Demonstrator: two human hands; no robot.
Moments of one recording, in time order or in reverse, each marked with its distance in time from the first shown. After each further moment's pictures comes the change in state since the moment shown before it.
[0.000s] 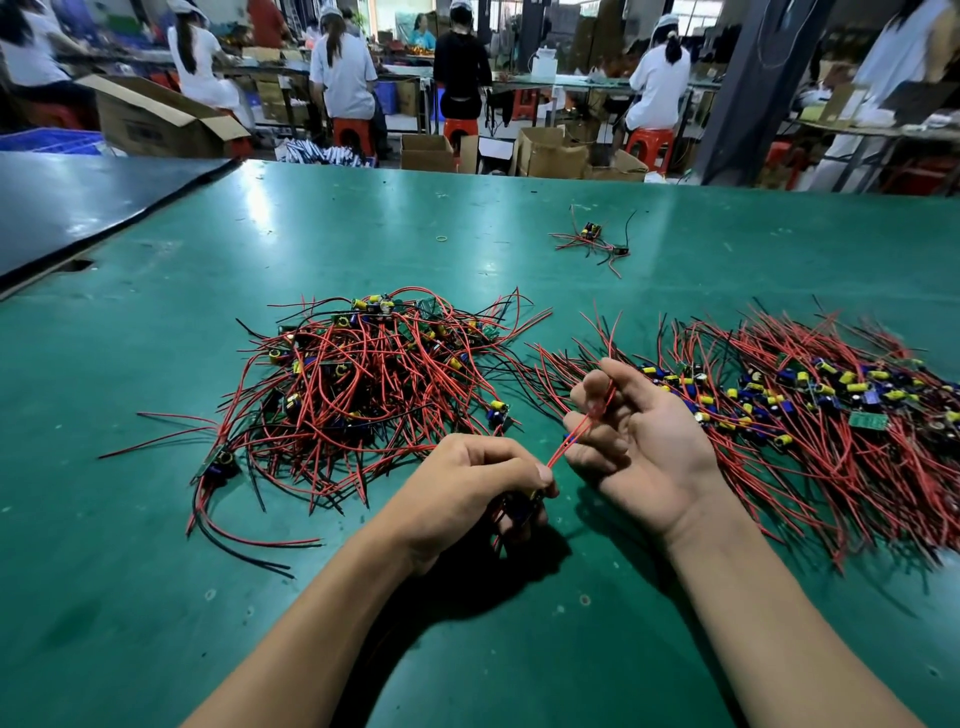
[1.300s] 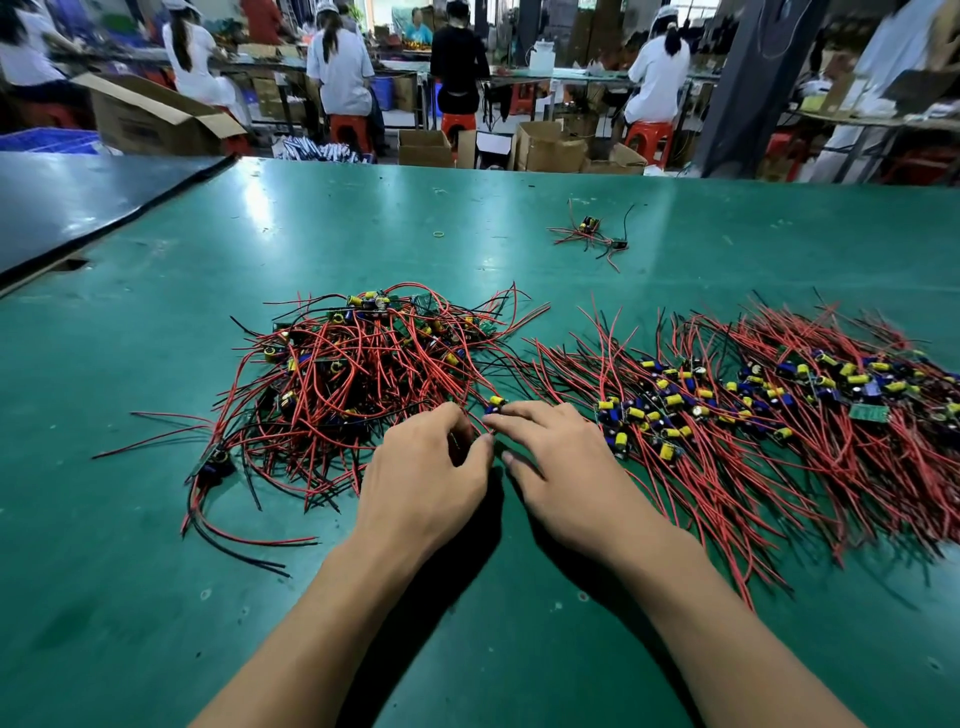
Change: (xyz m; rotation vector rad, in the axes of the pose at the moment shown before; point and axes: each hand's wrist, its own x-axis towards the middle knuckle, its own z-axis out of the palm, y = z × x) left_hand 0.010 -0.021 -0.016 0.941 0.645 0.213; right_hand 0.005 0.048 -0.008 -1.970 0.003 -0.551
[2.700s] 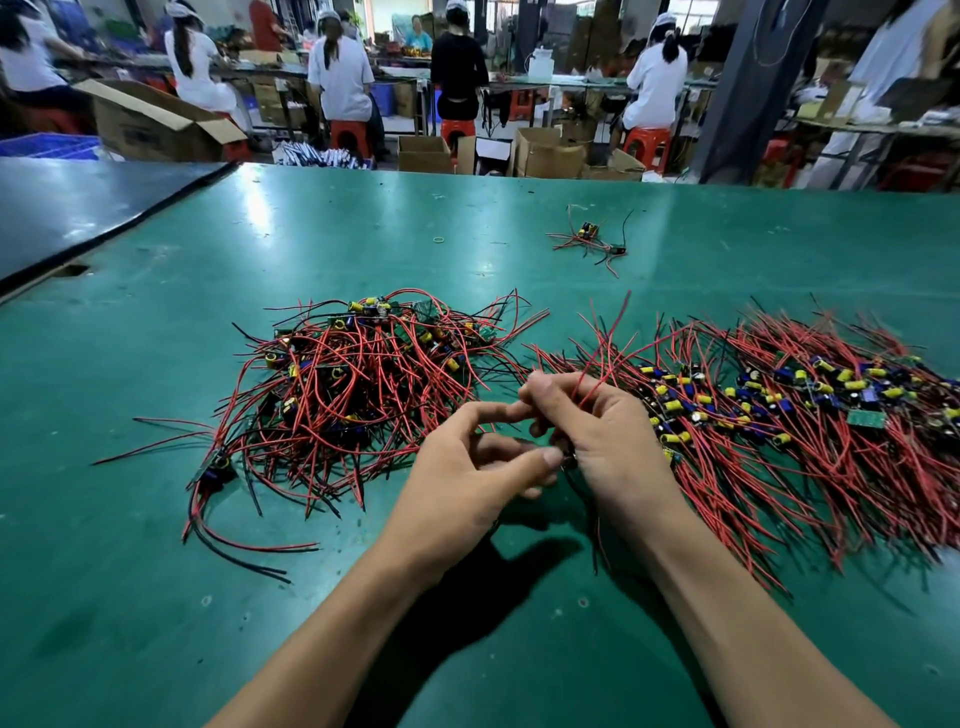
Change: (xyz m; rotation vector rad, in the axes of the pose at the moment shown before) left_hand -0.011 0.033 -0.004 -1.020 -0.319 -0.207; right_hand 0.006 -0.013 -0.026 1.276 0.260 0.297
